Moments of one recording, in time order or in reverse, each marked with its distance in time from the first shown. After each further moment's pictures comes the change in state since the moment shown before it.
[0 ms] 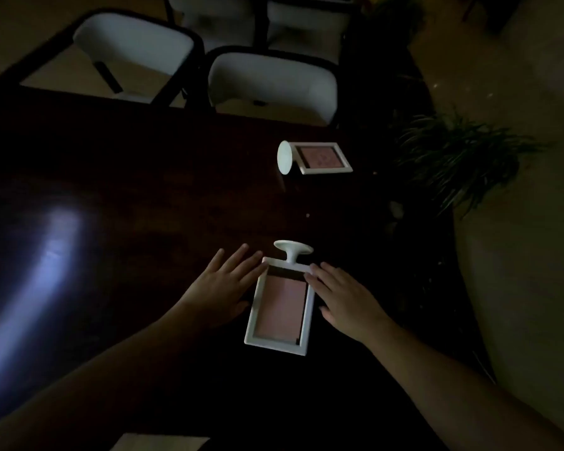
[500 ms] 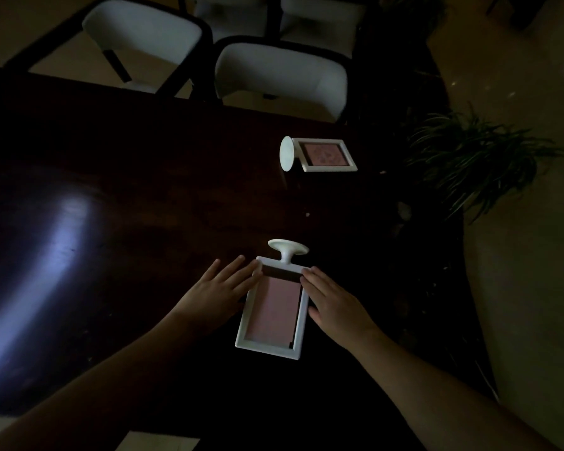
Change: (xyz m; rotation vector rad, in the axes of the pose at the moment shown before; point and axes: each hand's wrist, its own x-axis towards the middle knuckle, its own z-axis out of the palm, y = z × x) left_hand 0.001 0.013 0.019 -0.047 -0.094 -0.048; right_hand 0.006 -0.001 0.015 0.139 0.052 0.011
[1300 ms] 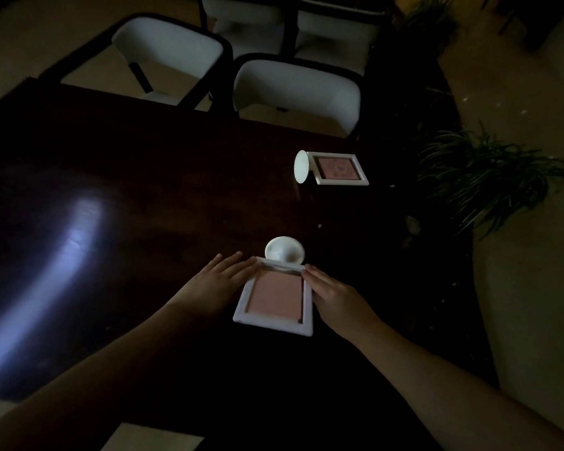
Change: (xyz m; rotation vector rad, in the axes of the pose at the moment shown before) left_hand -0.015 -0.029 -0.043 -0.231 -0.020 -0.038; right_hand 0.029 -0.012 -0.030 0.359 0.034 0.061
